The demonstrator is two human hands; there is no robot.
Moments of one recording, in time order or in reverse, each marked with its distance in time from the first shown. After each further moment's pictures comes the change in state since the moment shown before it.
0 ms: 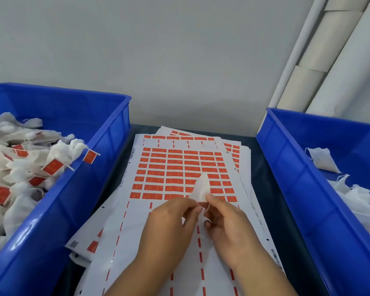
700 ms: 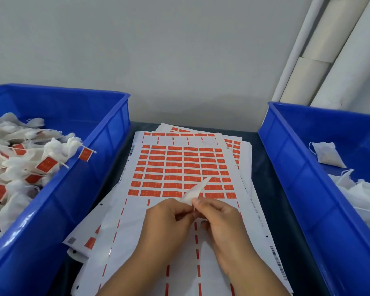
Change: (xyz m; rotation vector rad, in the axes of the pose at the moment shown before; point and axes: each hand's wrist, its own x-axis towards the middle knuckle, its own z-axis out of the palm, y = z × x) left_hand 0.001 -0.002 0.004 -0.171 -0.097 -0.152; right_hand -0.003 0.011 0.002 -0.305 0.013 -0.167
